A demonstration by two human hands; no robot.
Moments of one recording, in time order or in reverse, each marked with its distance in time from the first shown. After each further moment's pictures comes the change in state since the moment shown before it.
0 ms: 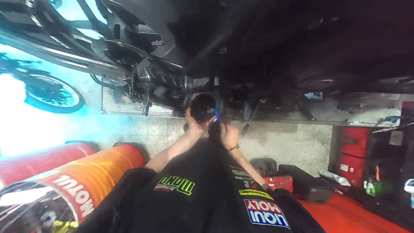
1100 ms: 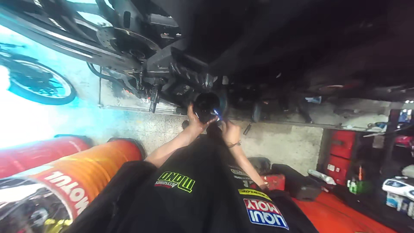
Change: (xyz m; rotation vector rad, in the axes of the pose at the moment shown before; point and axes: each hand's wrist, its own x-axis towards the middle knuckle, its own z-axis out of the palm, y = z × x) left_hand 0.021 0.028 -0.026 0.183 -0.079 -0.102; right_hand 0.012 -0.020 0.014 -0.118 -0.140 0.065
